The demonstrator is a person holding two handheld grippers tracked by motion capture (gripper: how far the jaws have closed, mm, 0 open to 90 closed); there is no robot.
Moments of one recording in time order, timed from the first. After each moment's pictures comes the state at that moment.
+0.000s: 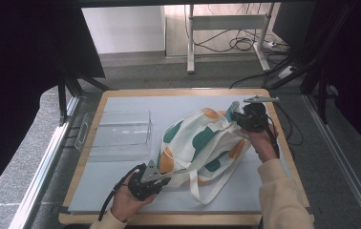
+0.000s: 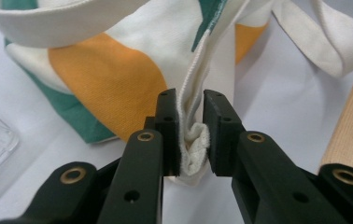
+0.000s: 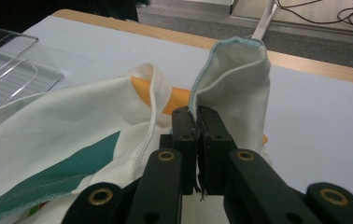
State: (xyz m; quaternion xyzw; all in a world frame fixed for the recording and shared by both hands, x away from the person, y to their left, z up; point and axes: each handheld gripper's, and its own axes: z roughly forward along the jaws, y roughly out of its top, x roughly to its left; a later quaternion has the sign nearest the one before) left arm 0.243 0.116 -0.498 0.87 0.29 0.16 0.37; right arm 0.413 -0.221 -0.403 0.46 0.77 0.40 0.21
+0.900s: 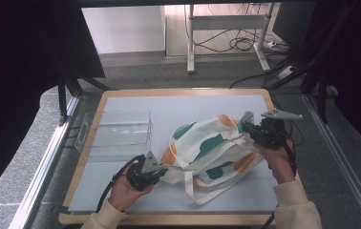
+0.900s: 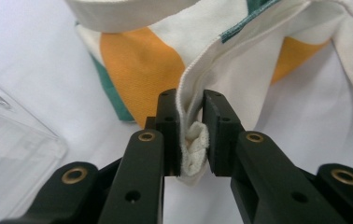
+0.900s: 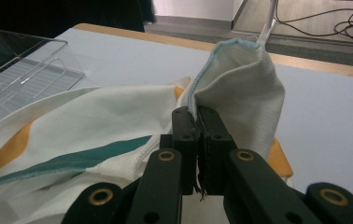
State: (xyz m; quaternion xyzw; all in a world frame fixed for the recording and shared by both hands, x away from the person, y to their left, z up) left arm 0.265 0.122 -0.485 0.87 0.29 0.19 0.35; right arm 0.355 -0.254 -0.395 0.45 0.75 0.44 0.21
